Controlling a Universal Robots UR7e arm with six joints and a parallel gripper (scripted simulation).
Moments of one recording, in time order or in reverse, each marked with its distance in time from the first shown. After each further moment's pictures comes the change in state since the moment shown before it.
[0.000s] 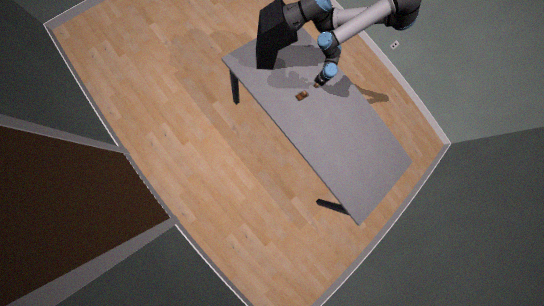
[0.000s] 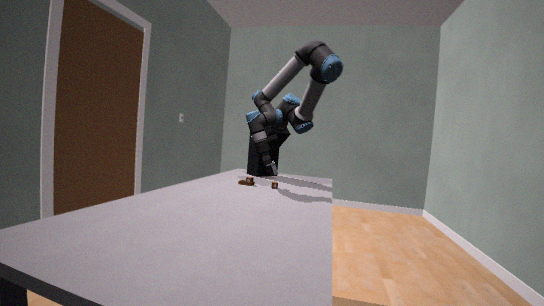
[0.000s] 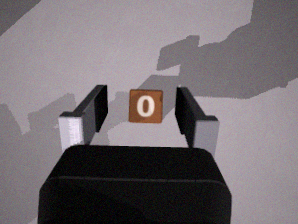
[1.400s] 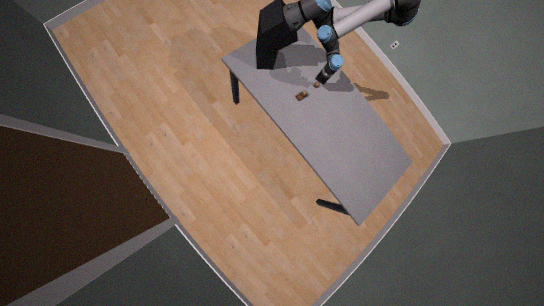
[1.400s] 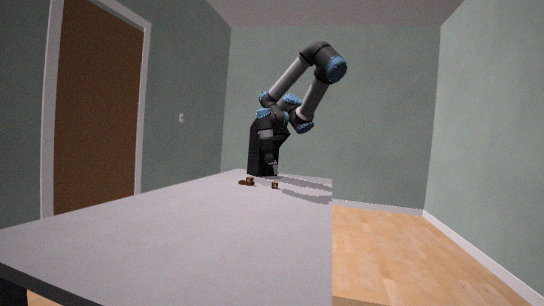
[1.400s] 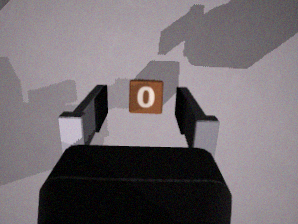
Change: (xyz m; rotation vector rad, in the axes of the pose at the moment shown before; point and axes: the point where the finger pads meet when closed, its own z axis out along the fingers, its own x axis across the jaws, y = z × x) arm 0.000 -0.003 0.000 -0.179 -0.001 0.003
